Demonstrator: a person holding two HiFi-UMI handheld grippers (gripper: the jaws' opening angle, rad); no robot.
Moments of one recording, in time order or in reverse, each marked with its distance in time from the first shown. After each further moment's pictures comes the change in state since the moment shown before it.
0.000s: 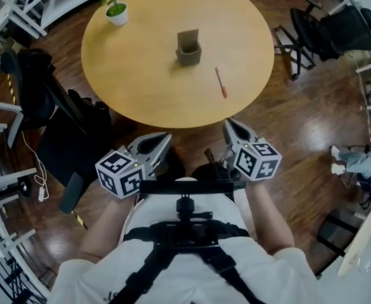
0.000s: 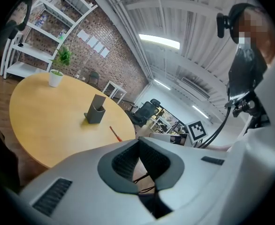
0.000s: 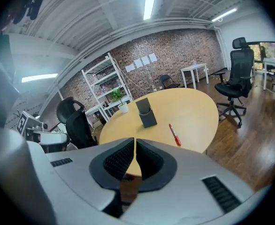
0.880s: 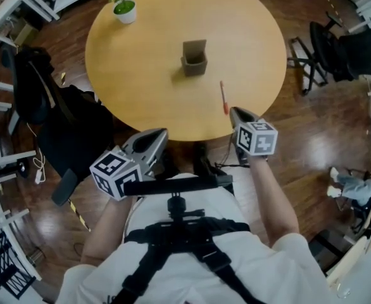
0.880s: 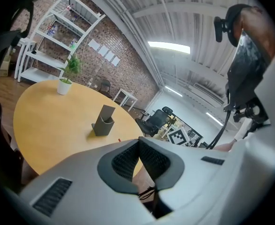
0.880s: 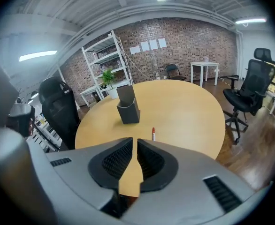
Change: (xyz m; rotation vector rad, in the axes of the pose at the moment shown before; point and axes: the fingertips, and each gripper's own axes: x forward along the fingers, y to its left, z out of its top) left arm 0.037 0.020 0.049 -0.052 -0.097 0.142; right arm 0.097 -0.109 0.036 -0.181 0.200 -0.047
